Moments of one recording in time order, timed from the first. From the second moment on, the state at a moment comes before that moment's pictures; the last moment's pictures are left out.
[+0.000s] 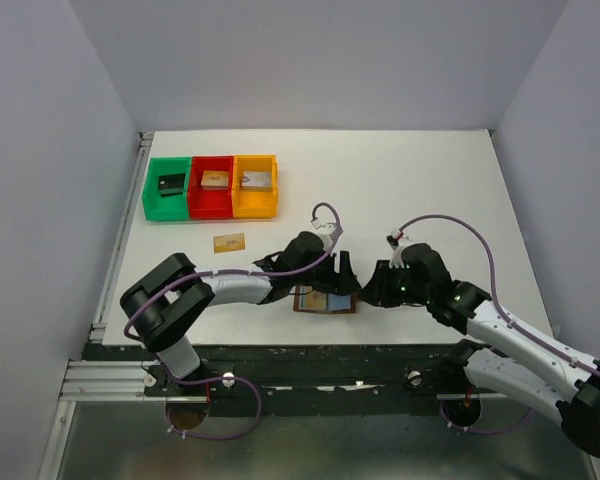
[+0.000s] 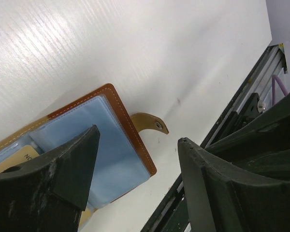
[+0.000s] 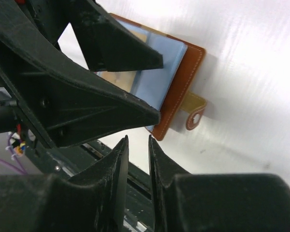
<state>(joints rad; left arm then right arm) -0.91 1.66 0.76 0.35 0.27 -0.72 0.67 0.87 0.49 -0.32 -0.17 0.61</state>
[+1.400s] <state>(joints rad) -0.77 1.07 0.42 0.24 0.00 -0.80 0.77 1.29 0.63 -0.02 -0.29 0.75</state>
